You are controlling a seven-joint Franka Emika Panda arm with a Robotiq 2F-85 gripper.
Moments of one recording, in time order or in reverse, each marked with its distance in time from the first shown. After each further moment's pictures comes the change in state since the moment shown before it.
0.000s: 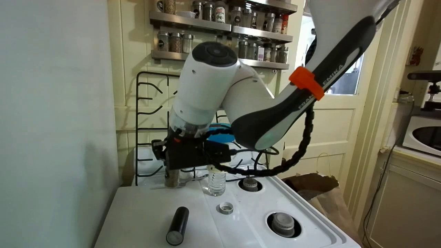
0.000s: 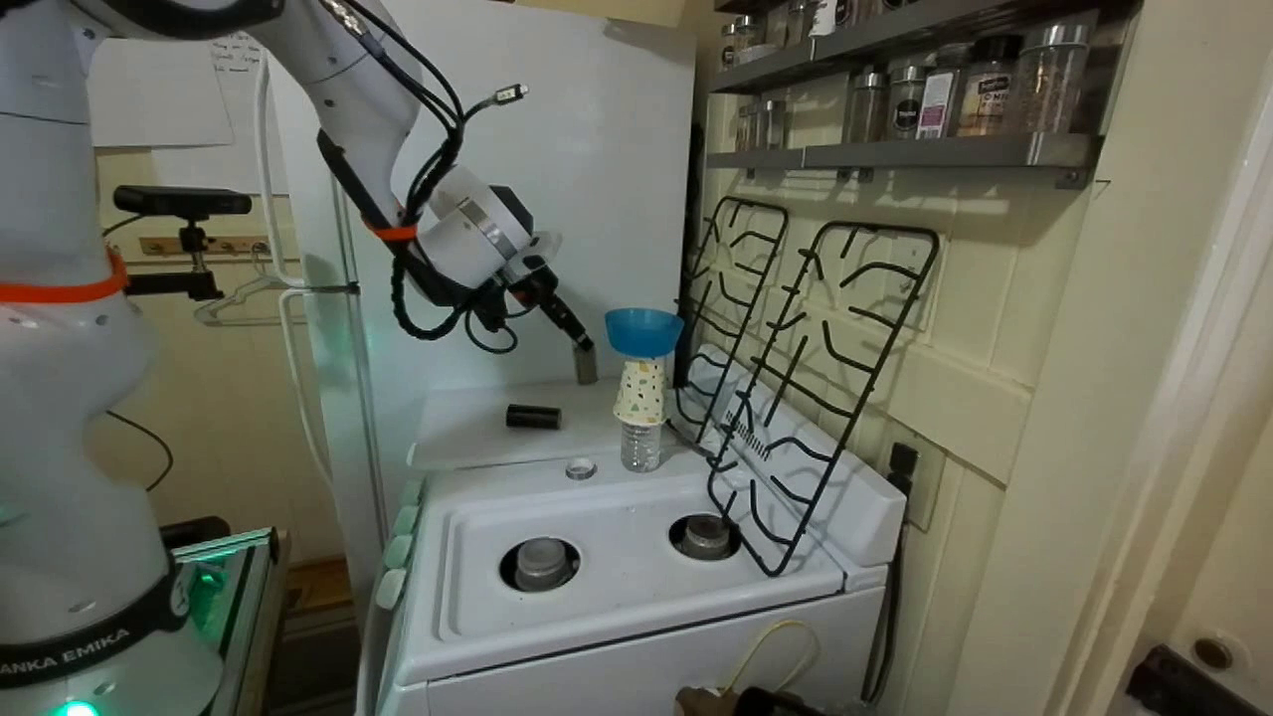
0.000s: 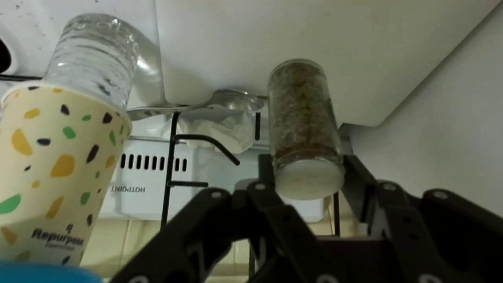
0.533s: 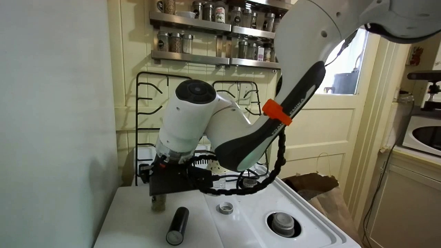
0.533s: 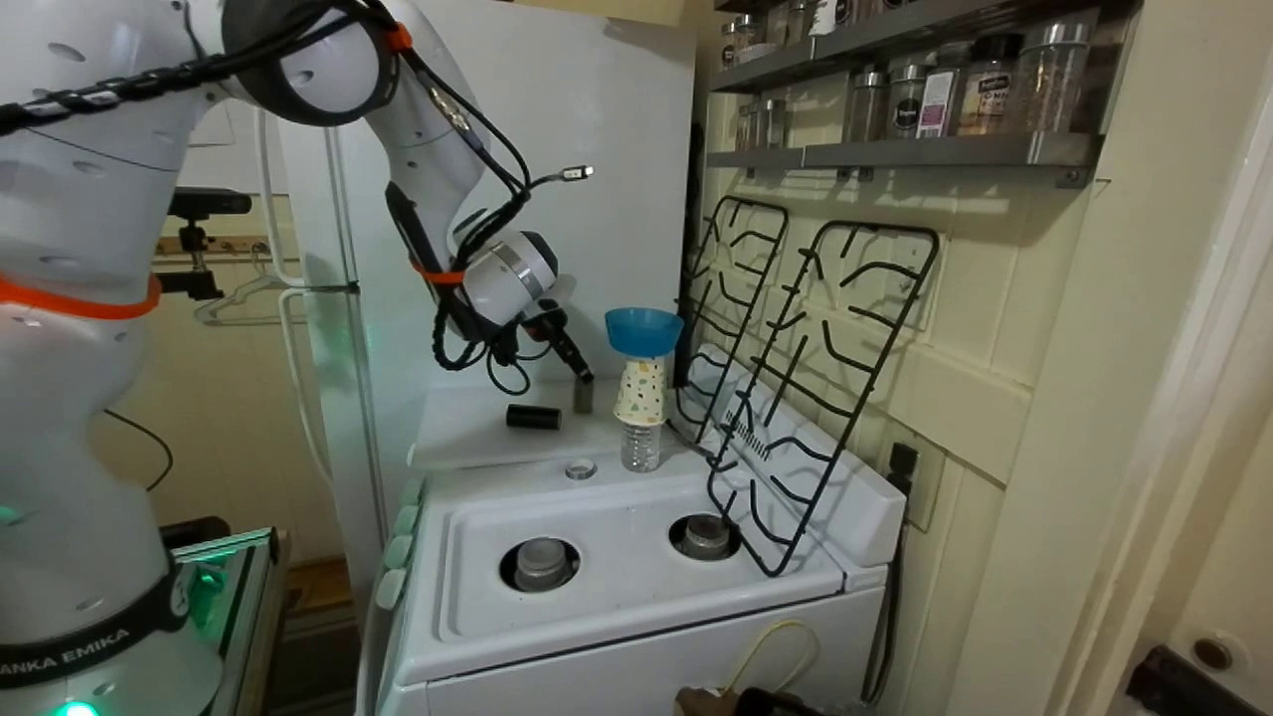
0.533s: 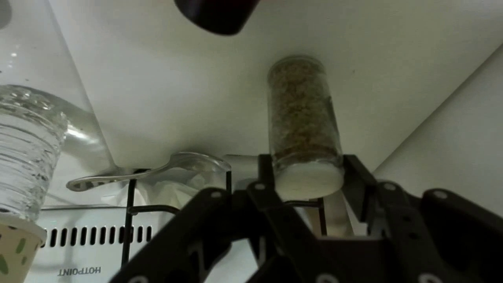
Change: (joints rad) arm 0.074 0.261 -0.049 0.143 -0.147 -0.019 0.129
